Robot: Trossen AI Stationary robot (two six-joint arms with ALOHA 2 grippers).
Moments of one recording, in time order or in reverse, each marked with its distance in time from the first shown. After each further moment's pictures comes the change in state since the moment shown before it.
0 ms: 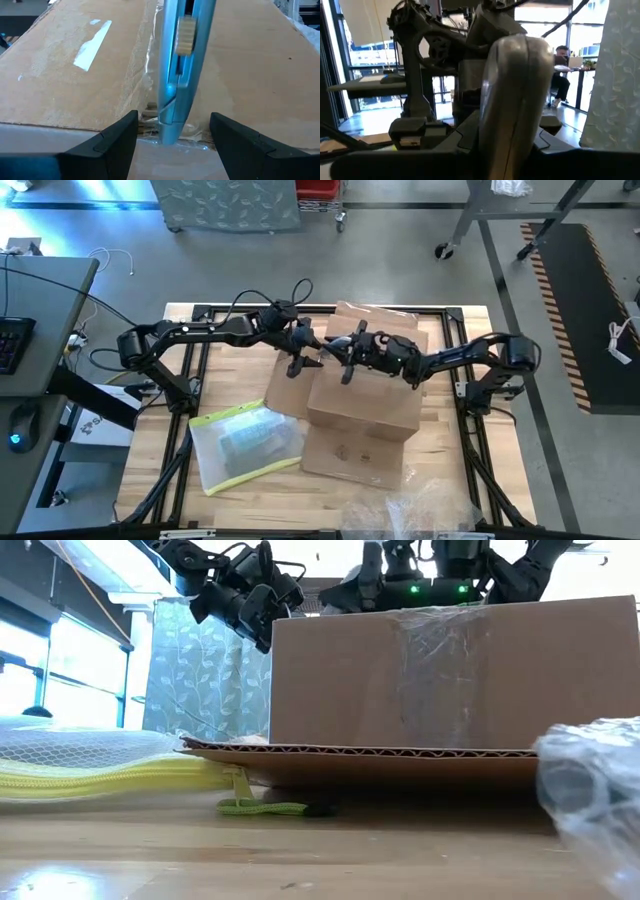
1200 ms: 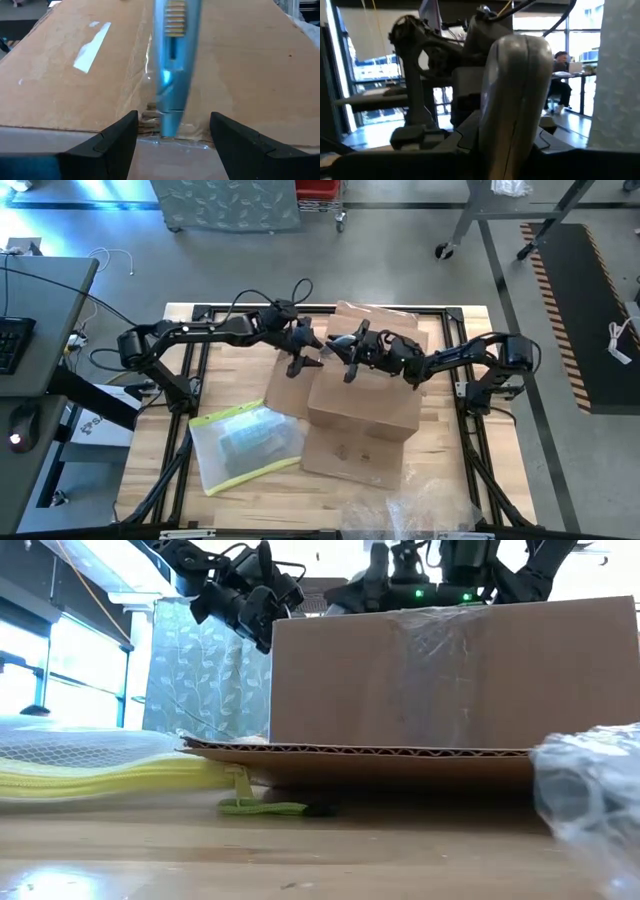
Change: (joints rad) left arm 0.003 -0.002 0.003 0.005 0.002 0.027; right arm -0.023 0.019 -0.041 0.121 -0.013 0.041
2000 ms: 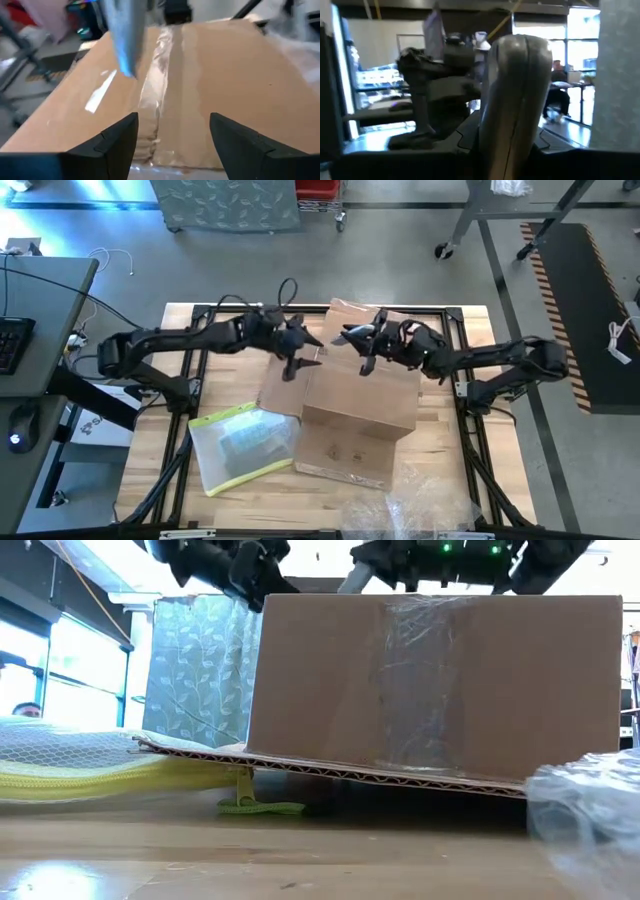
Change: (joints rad) left arm -0.079 -0.193 -0.005 0.048 -0.145 0.008; right arm 0.011 -0.290 -0.002 -0.246 0.000 -0.007
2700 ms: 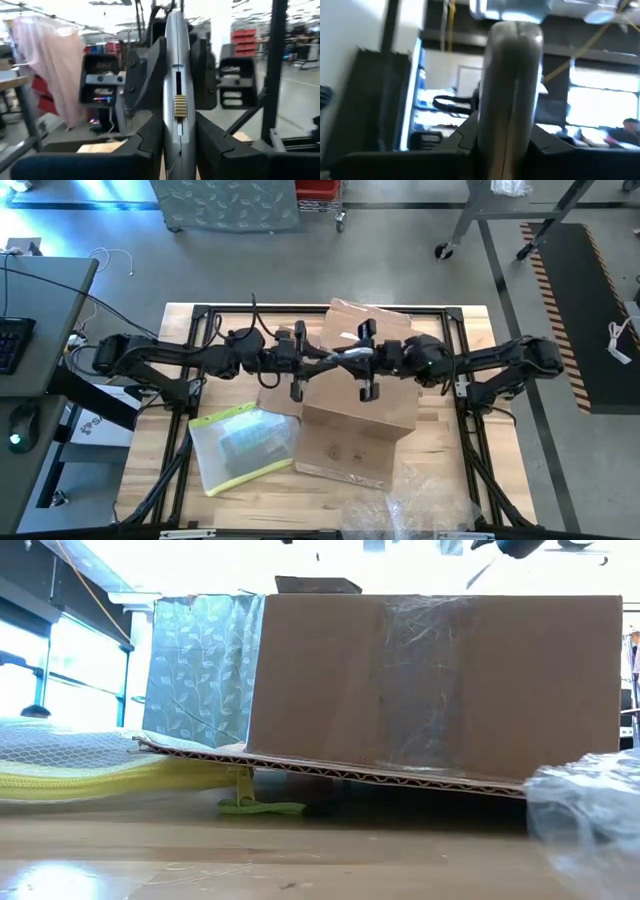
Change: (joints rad) left arm -0.309 -0.025 0.000 0.531 -0.302 -0.239; right arm 0.170 0.064 0.206 0.029 -0.149 -0.148
